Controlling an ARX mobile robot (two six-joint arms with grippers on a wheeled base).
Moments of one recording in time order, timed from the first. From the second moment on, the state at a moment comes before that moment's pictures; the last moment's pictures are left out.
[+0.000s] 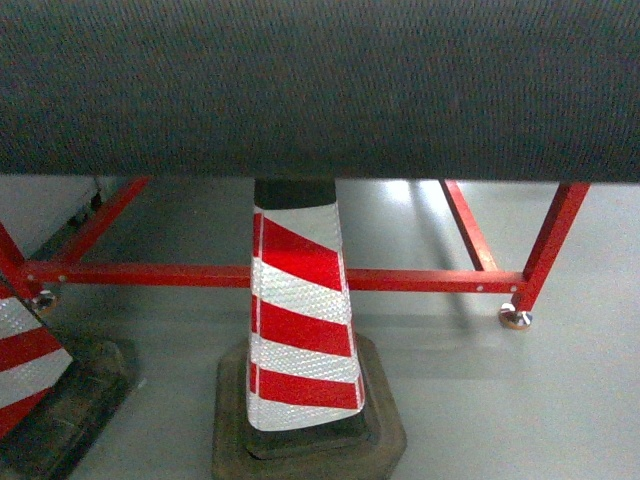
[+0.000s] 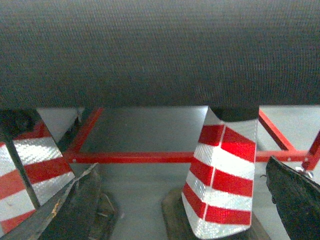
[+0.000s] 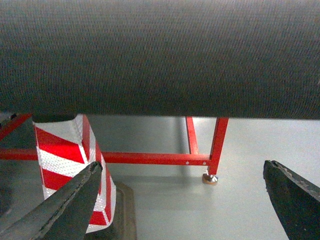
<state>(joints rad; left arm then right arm) 0.00 0.01 0.01 0.00 0.00 0.00 0.00 0.00 0.01 0.00 0.00 0.00</state>
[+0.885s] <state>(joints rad) 0.00 0.01 0.01 -0.01 0.00 0.00 0.00 0.01 0.01 -0.01 0.00 0.00</state>
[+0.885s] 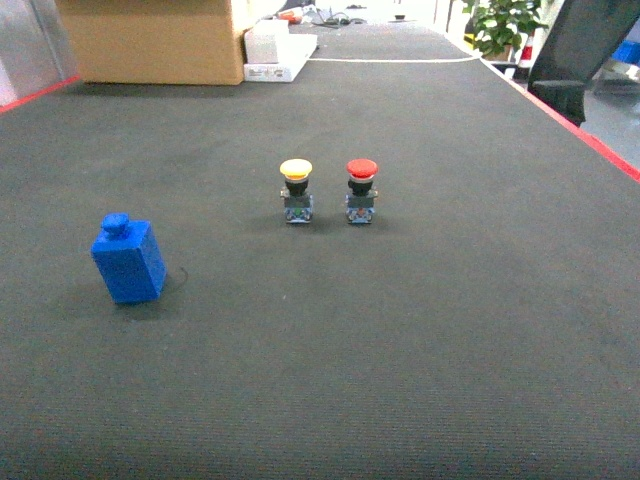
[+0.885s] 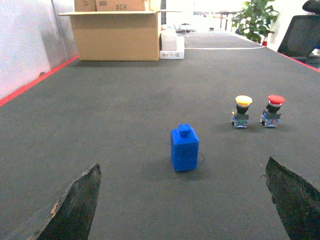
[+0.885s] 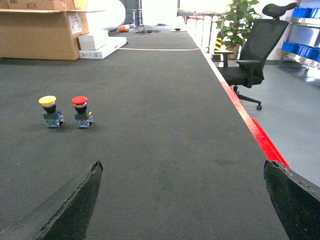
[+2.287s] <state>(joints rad) -0.09 1.44 0.39 0.85 -0.09 0.09 0.00 0.00 0.01 0.00 0.00 0.00</state>
